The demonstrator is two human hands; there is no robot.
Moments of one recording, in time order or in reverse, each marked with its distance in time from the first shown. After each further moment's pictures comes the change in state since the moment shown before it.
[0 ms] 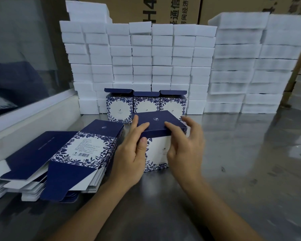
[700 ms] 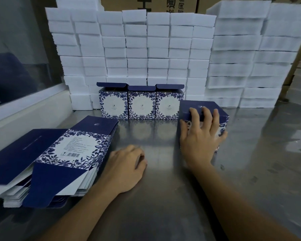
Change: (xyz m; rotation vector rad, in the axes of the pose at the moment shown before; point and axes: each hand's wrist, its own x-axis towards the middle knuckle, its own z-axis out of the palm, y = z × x) left_hand -0.006 -0.027 0.001 0.589 -0.449 -0.100; right_hand 0.021 0.080 0.027 -0.531 0.108 0.166
